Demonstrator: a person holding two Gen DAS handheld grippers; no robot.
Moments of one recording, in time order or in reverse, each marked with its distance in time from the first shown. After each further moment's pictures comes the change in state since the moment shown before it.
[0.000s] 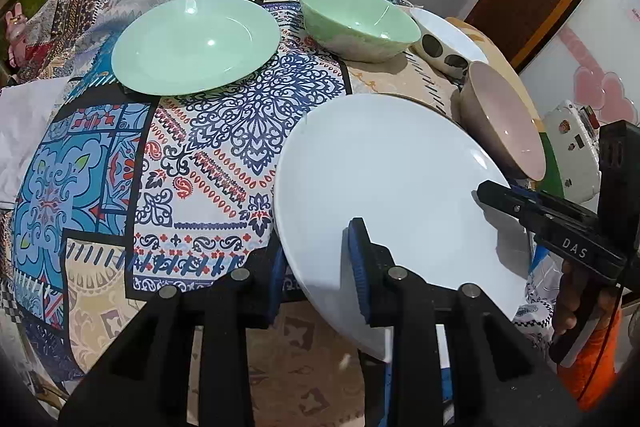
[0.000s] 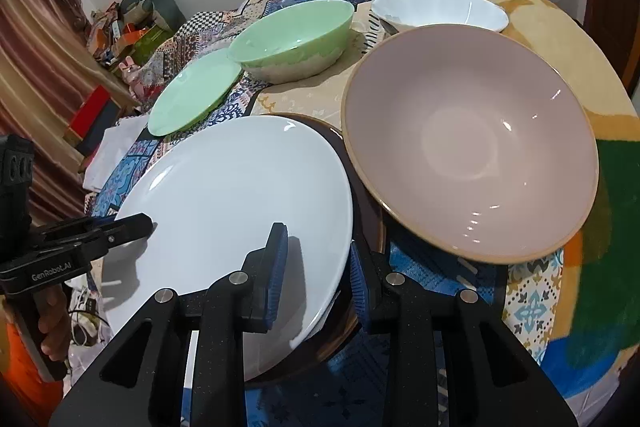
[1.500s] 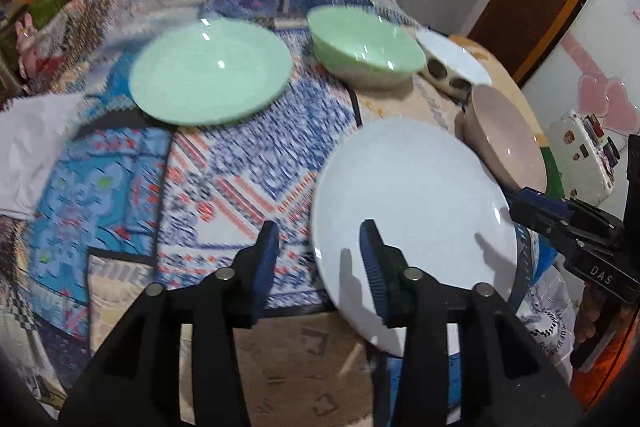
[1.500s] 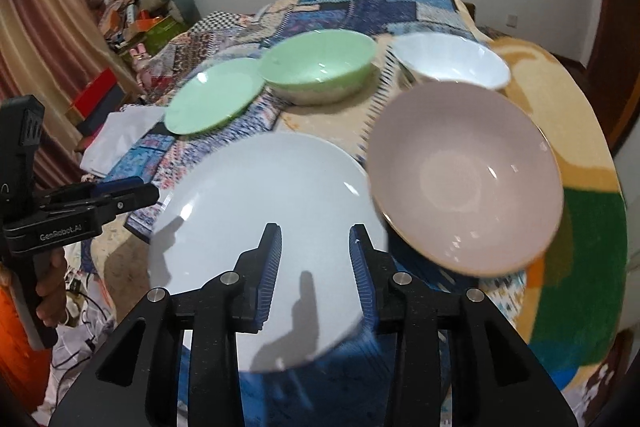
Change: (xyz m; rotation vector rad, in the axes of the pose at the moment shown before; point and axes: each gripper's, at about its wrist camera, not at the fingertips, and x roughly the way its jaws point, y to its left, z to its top) left arm -0.024 0.007 0.009 0.012 -0.080 0.042; right arm -0.026 0.031 0.012 -0.130 -0.043 -0.047
